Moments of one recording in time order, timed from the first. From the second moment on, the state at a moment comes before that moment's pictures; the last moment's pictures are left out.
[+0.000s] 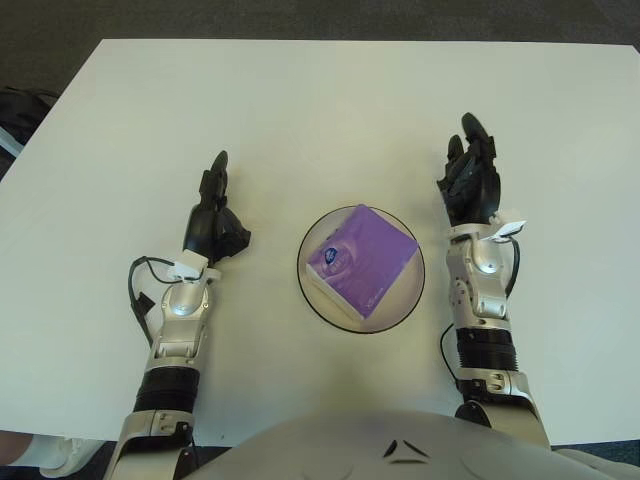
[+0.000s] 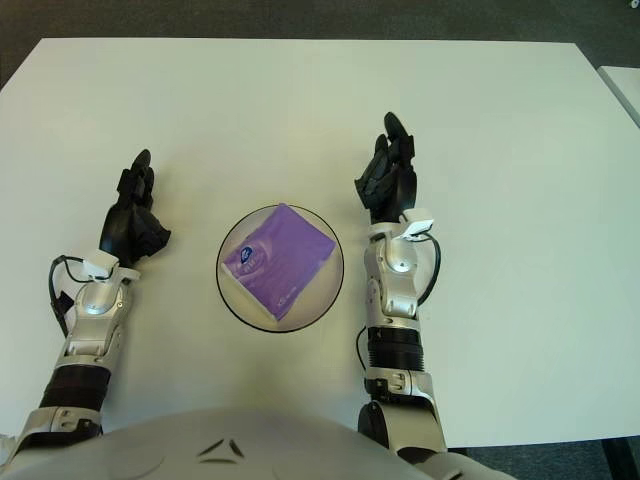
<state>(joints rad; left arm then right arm) 0.00 0.19 0.08 0.20 0.02 -0.29 -0.04 -0.20 0.11 -0.14 0.14 0.14 -0.28 -0.04</state>
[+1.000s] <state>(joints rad) 0.03 0.19 0.09 0.19 0.00 -0.32 -0.07 -0.13 0.11 -0.09 0.21 0.06 -0.36 -0.11</state>
